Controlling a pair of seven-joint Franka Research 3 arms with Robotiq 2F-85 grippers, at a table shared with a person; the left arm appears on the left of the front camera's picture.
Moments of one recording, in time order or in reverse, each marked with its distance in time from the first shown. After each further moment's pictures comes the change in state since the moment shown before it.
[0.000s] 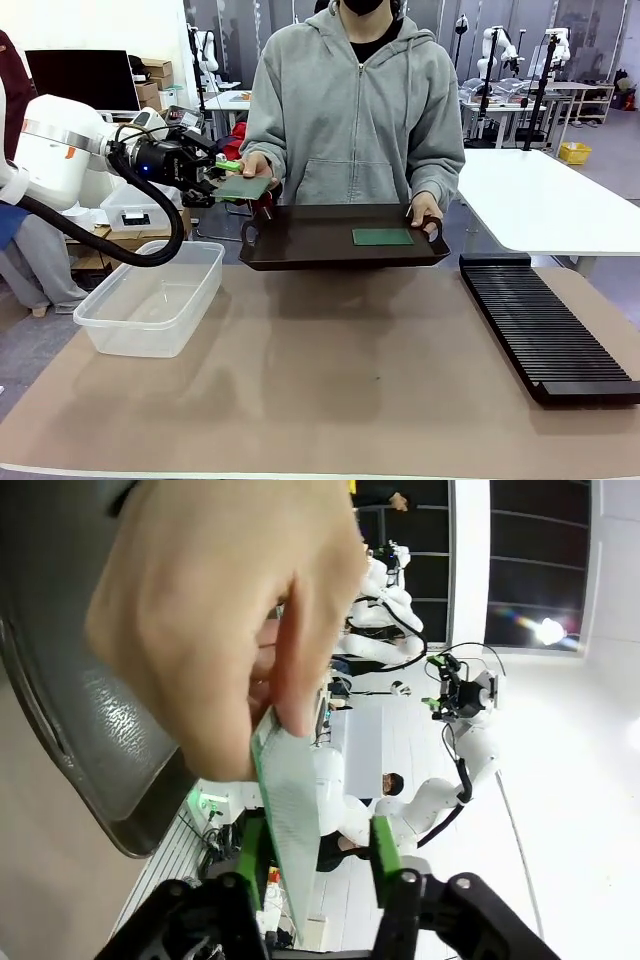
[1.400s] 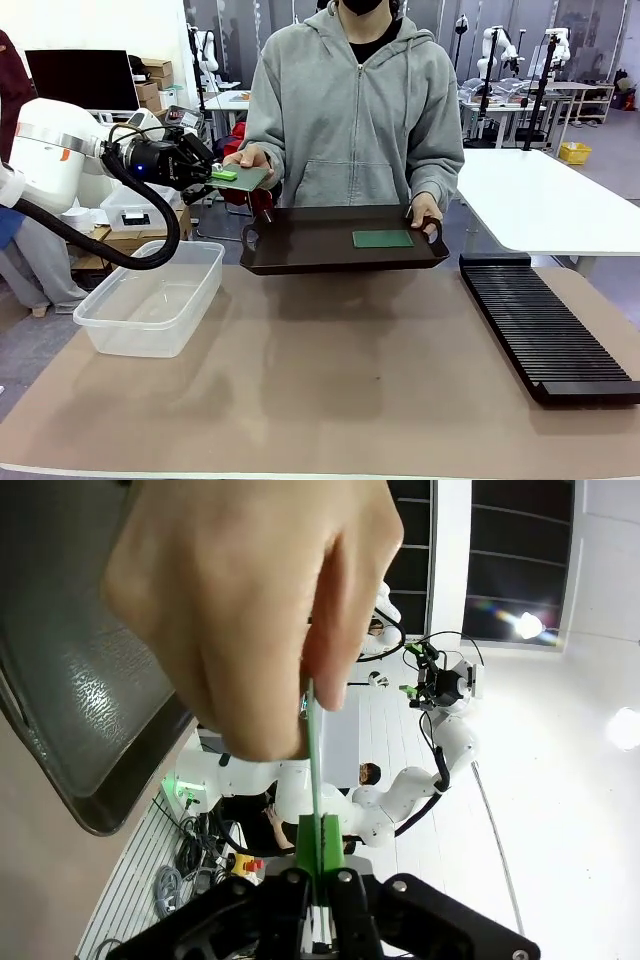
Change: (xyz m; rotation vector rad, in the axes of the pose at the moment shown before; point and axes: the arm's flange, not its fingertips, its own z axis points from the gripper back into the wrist) left arm -0.008 0.000 0.001 -0.051 0.027 0.028; right arm 0.000 0.000 0.000 0.000 0.000 0.000
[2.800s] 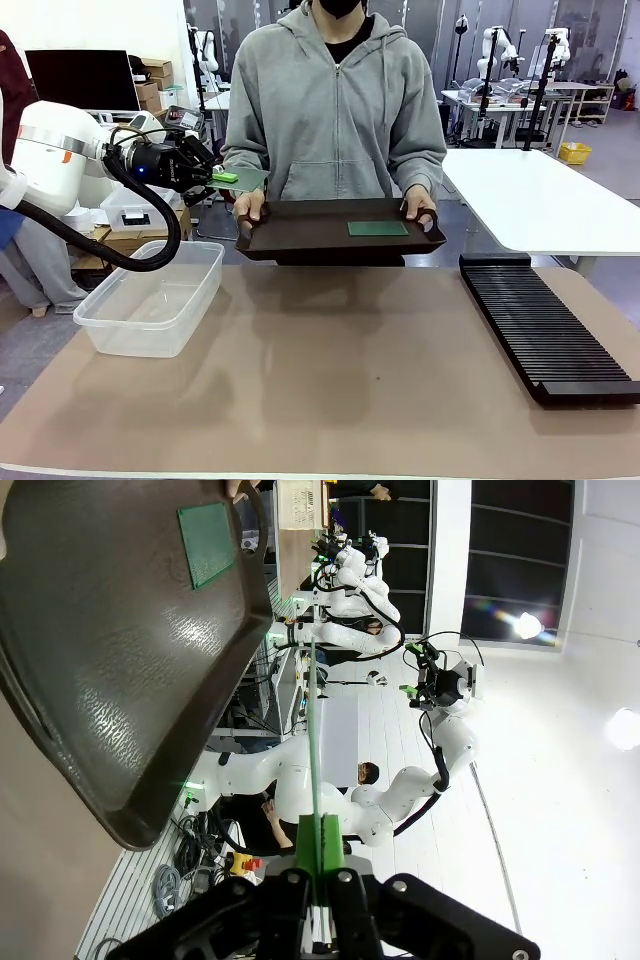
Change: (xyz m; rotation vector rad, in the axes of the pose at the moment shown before) left arm 0.001 0.004 -0.001 -0.003 0.003 0.006; right arm 0.000 0.000 0.000 0.000 0.000 0.000
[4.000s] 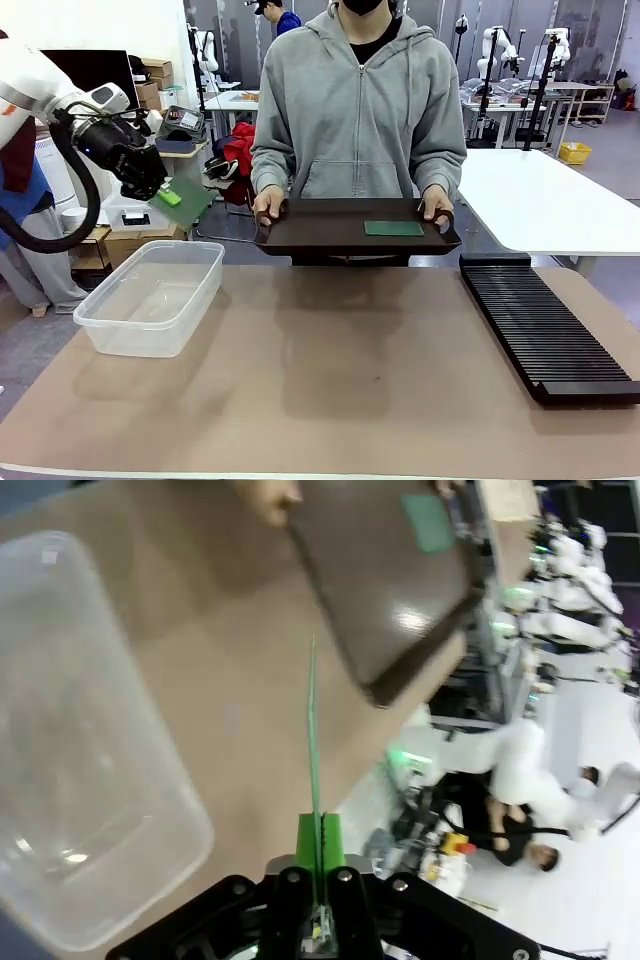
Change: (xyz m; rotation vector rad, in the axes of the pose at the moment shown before) left arm -0.025 -0.042 0.079 0.654 0.011 -0.146; right arm 0.000 0.000 0.000 0.000 0.000 0.000
